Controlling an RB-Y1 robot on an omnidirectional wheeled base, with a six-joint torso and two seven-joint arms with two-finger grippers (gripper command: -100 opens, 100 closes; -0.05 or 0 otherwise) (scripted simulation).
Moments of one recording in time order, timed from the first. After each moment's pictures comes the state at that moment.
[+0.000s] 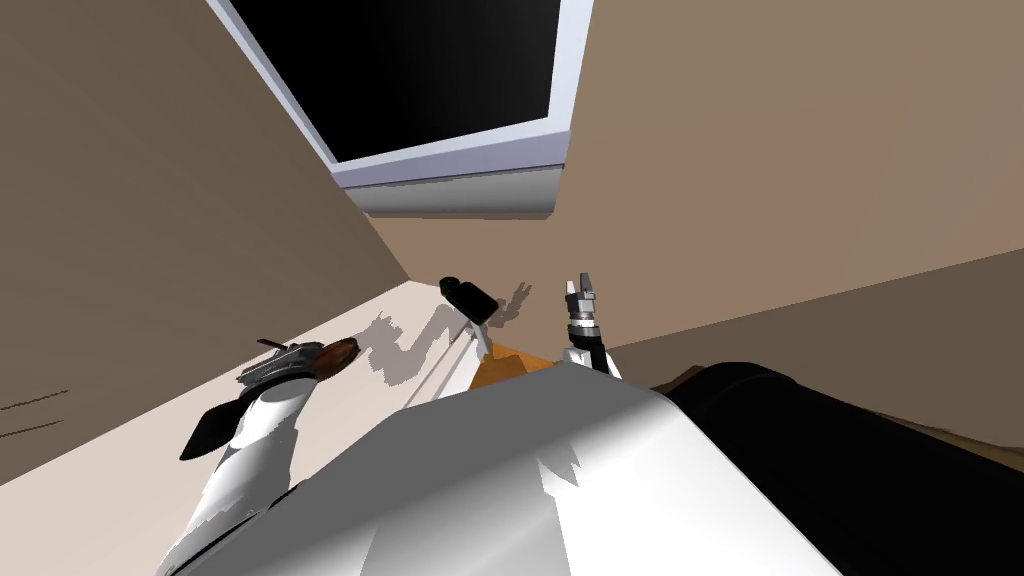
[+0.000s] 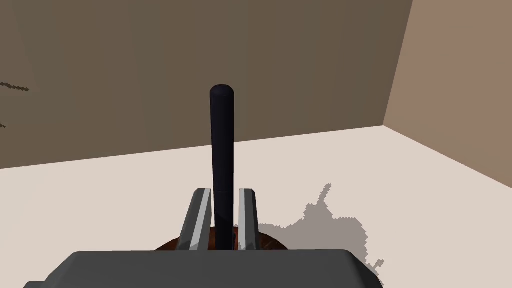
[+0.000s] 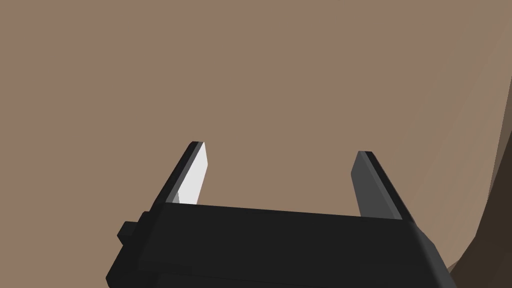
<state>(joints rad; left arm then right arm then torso) -0.04 0.52 0.61 -1.15 1.13 -0.08 0.84 0.52 0.01 -0.07 -2.22 -0.01 -0.55 0.04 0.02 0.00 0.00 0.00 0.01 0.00</state>
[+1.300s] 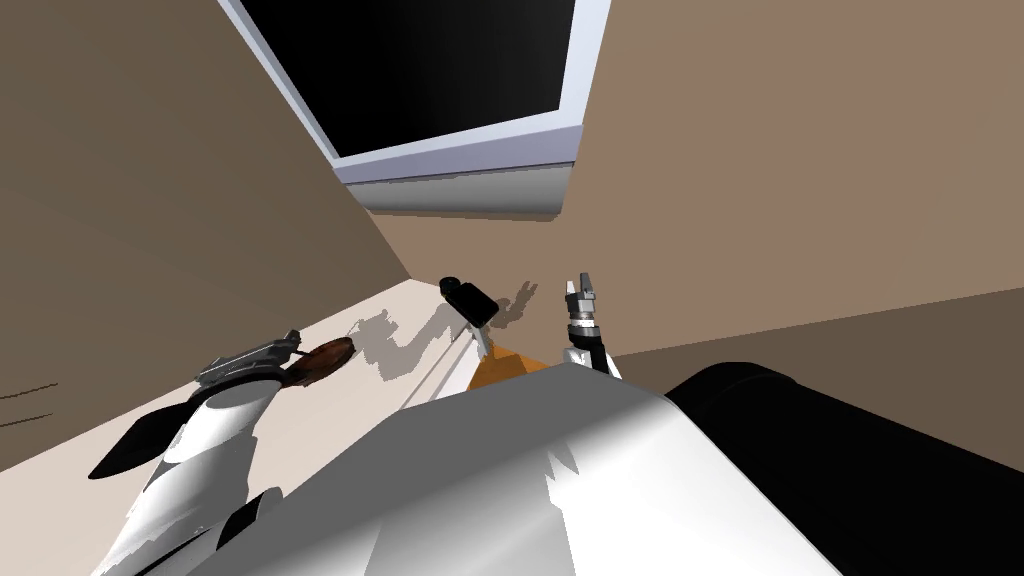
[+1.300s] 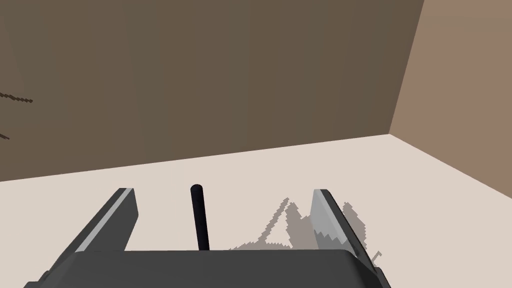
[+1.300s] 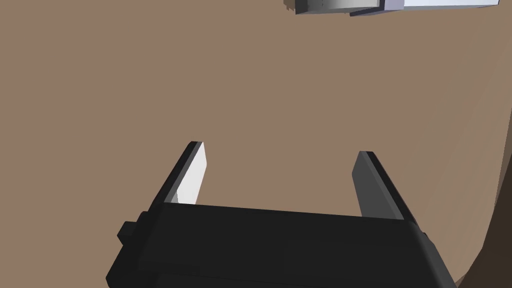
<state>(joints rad) -0.05 0.63 0.64 -1.14 1.17 0.01 0.86 0.52 0.01 -0.07 -2.22 -0.01 -0.55 0.04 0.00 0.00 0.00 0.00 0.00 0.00</state>
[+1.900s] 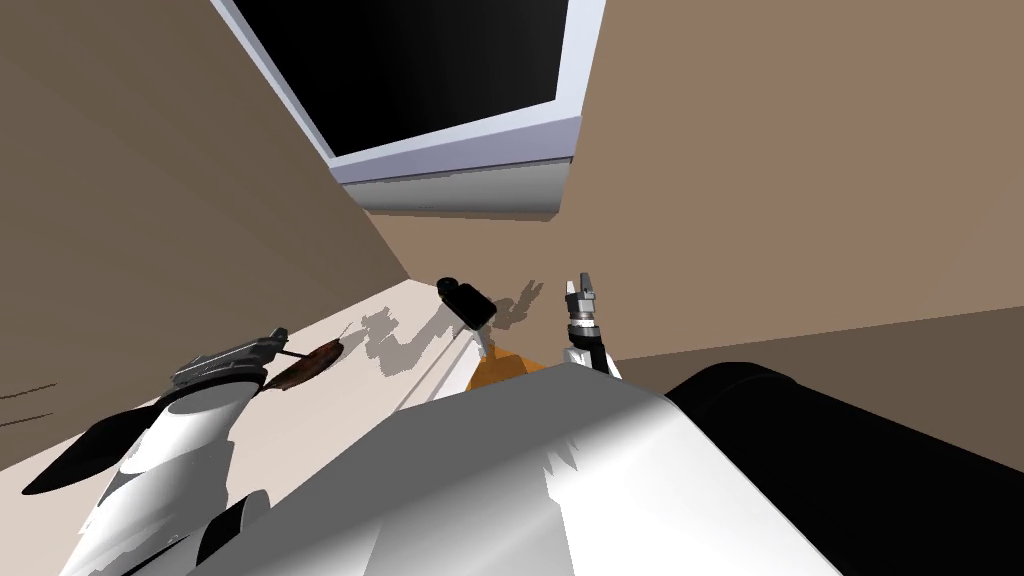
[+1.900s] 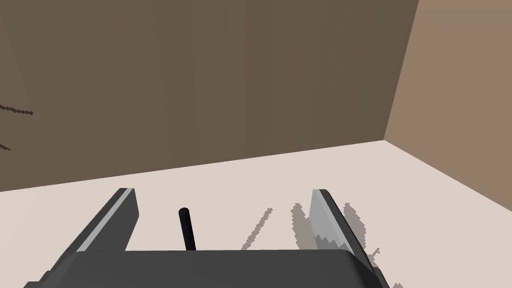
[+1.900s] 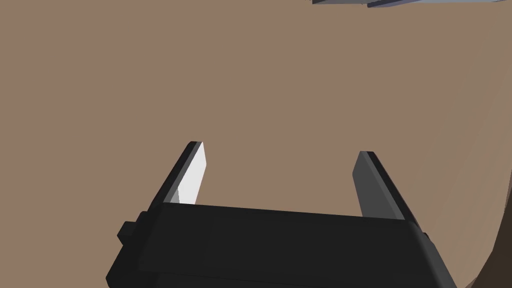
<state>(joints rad) -0.05 0.66 0.67 -1.15 1.18 0.08 0.86 0.52 0.01 -0.07 -2.22 -0.01 -0.55 0.04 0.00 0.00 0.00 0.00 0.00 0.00</state>
